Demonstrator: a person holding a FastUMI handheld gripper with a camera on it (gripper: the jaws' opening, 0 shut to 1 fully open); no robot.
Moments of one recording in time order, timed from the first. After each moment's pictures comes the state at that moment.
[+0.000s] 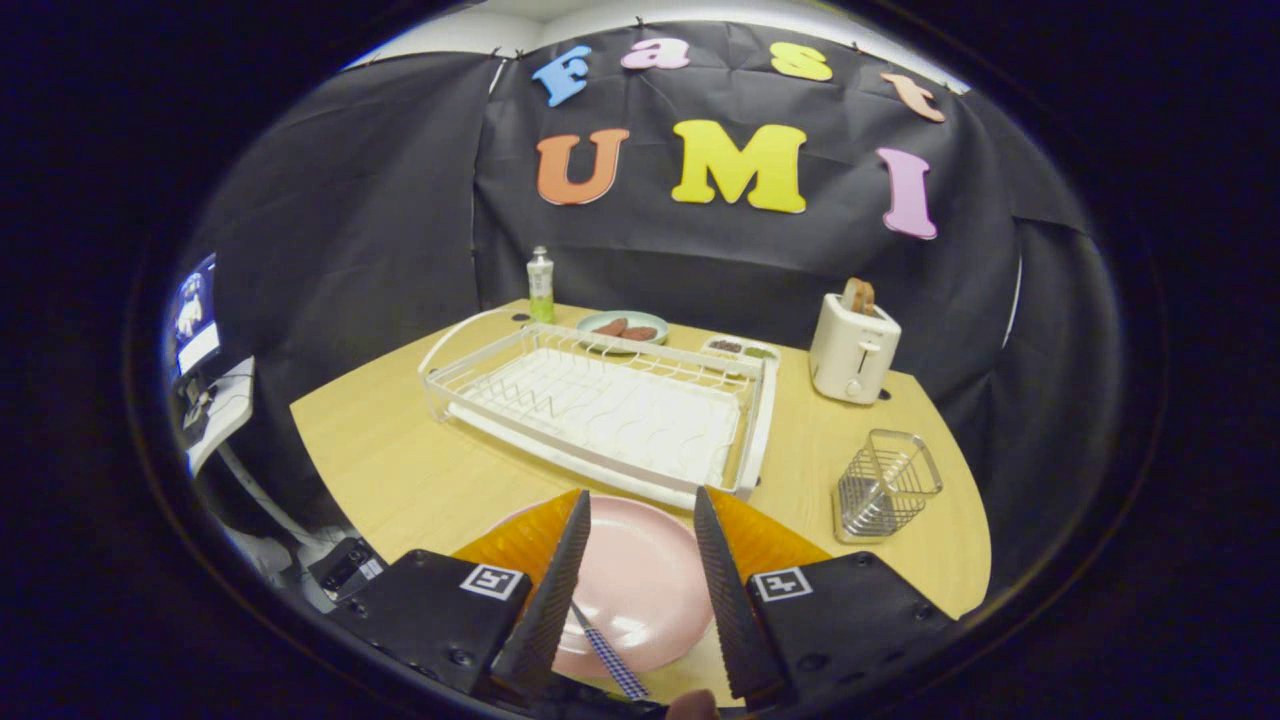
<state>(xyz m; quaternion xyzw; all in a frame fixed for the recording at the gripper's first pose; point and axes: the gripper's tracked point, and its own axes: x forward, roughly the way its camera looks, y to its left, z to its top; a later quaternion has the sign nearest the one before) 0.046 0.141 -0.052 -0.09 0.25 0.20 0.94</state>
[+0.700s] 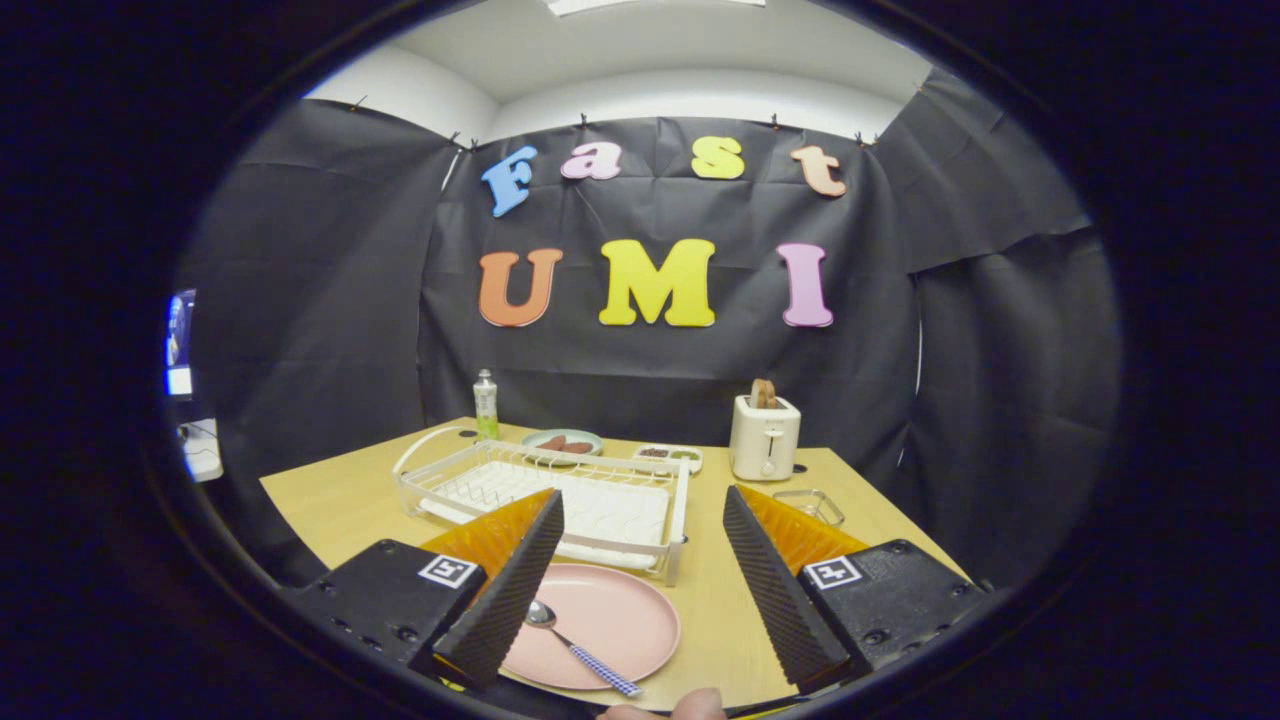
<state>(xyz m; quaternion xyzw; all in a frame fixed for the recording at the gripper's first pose) -0.002 0.115 0.002 -0.03 0.08 0.12 0.99</state>
